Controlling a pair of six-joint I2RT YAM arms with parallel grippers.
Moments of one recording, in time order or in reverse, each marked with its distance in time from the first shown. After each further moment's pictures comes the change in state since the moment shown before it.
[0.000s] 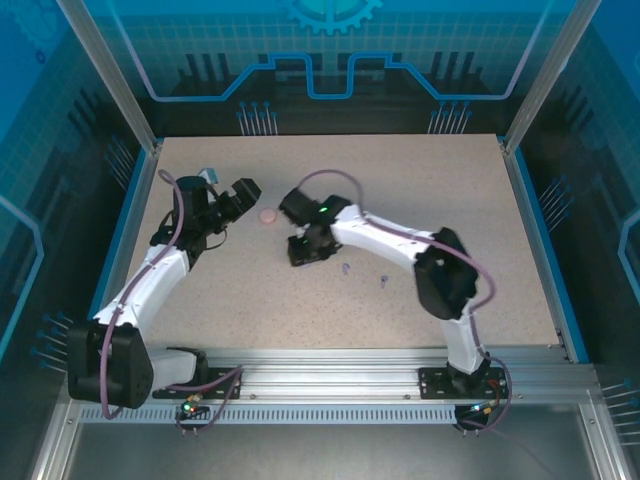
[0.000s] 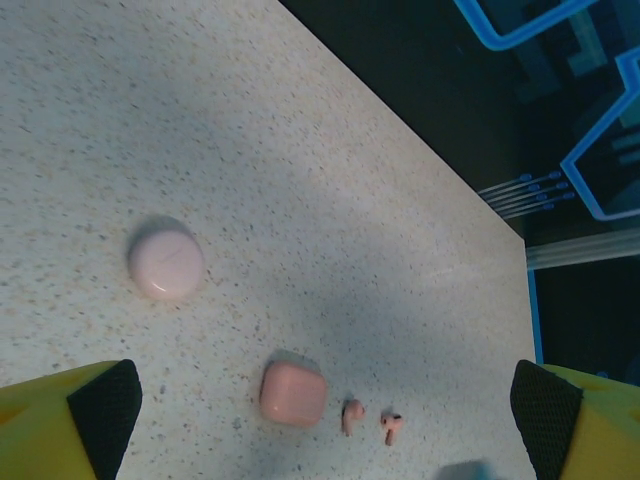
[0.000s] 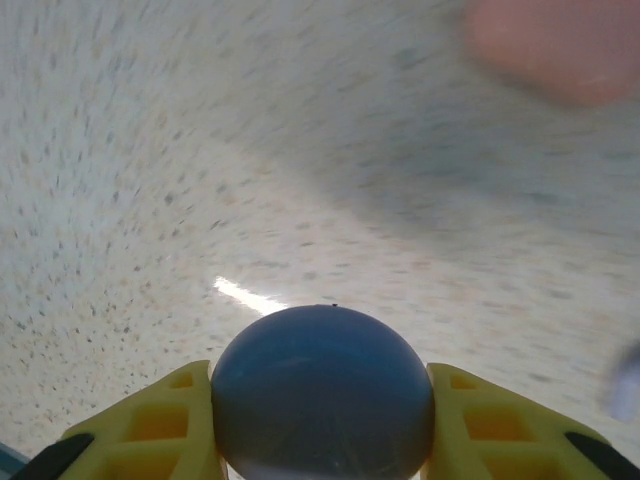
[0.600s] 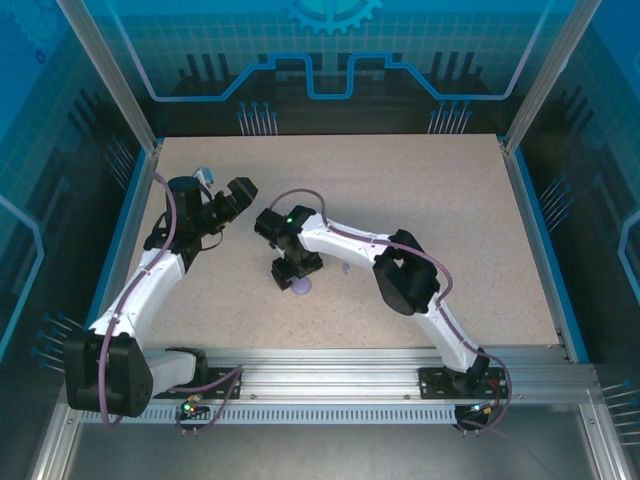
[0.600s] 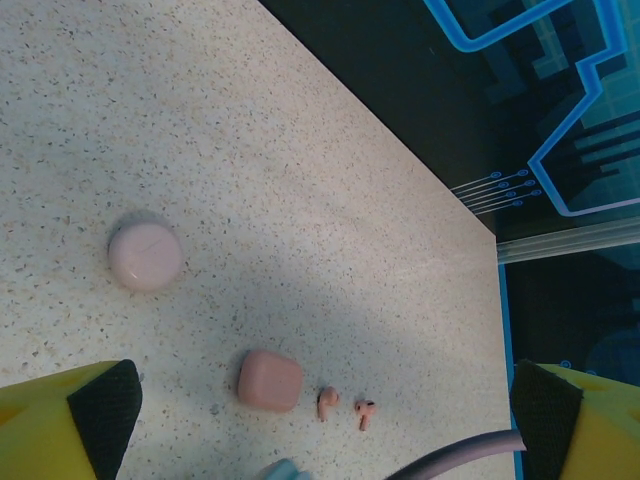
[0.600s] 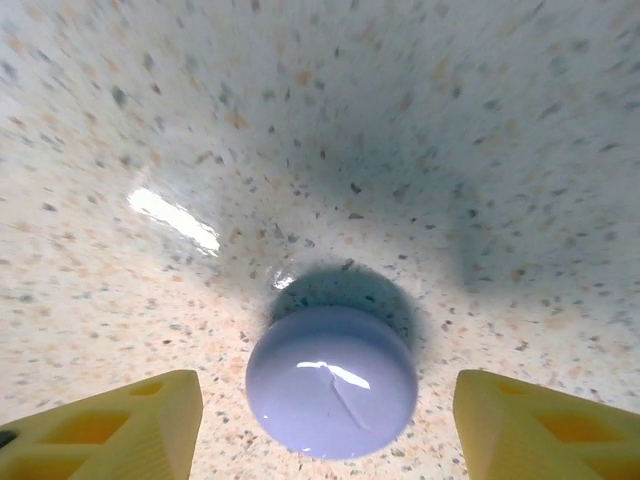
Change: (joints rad) left arm 0.013 -0.039 0.000 -0.010 0.056 -0.019; right arm 0.037 0.188 0.212 -0.200 0.018 -0.129
